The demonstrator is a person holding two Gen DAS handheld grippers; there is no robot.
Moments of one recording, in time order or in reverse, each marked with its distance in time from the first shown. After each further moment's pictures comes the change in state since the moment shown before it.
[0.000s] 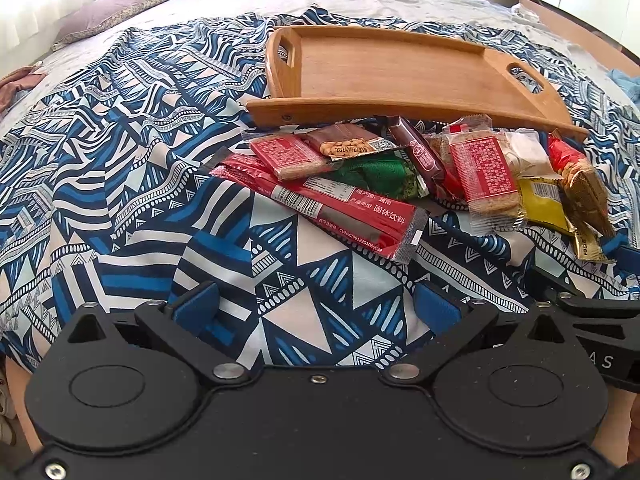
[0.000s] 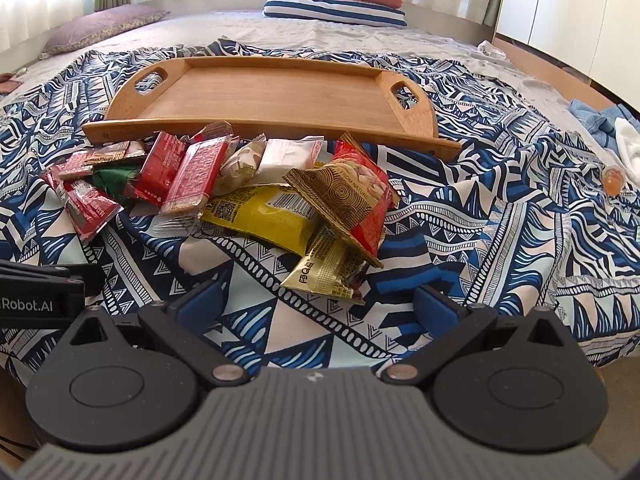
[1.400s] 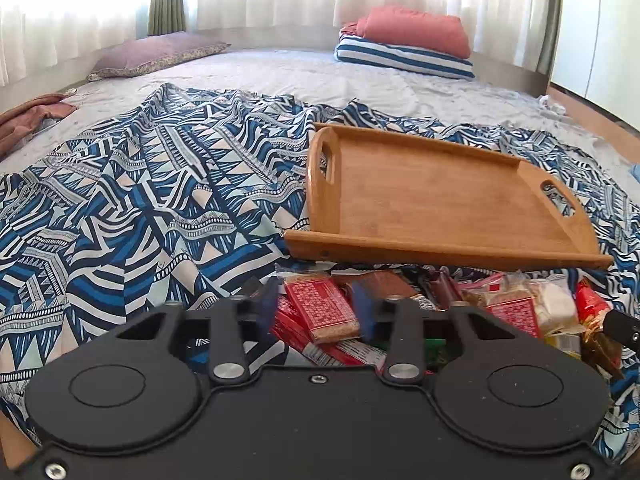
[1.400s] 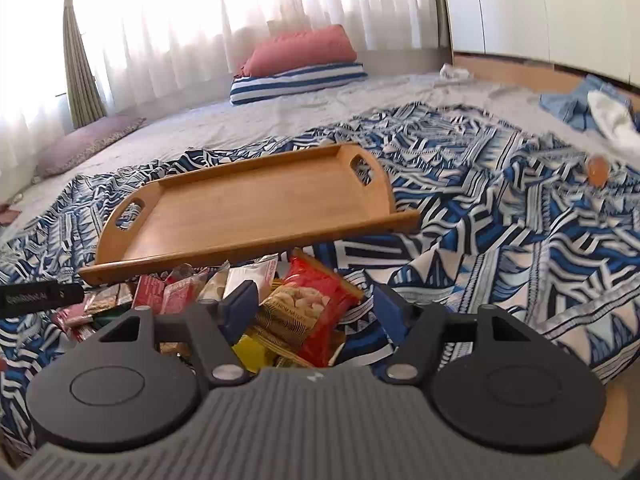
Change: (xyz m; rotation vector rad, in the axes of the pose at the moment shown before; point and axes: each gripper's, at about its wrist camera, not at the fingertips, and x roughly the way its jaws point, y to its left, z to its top) left arm 0.007 0.023 0.055 -0.133 -0.232 0.054; right arm -0.009 -0.059 0.029 0.298 -0.194 0.095
